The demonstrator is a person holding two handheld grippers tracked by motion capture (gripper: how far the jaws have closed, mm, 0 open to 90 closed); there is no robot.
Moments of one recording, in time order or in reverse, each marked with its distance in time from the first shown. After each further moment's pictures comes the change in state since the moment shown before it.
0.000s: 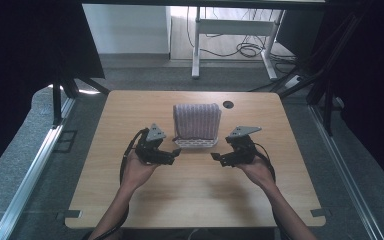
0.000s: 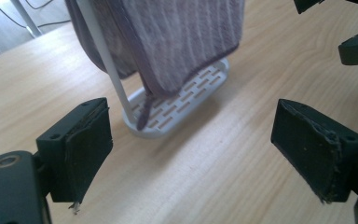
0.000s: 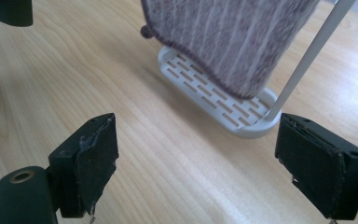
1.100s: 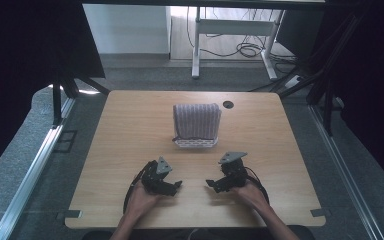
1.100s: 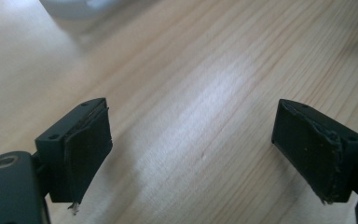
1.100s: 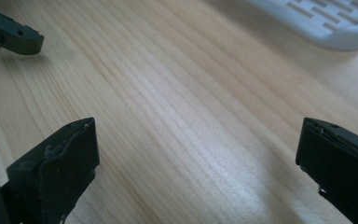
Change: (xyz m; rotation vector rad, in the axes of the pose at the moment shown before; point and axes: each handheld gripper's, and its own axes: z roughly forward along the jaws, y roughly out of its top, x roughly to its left) left arm -0.037 -0.086 0.039 0.180 -0.021 0.002; right arm 0.031 -0.067 0.042 0.128 0.023 -0.028
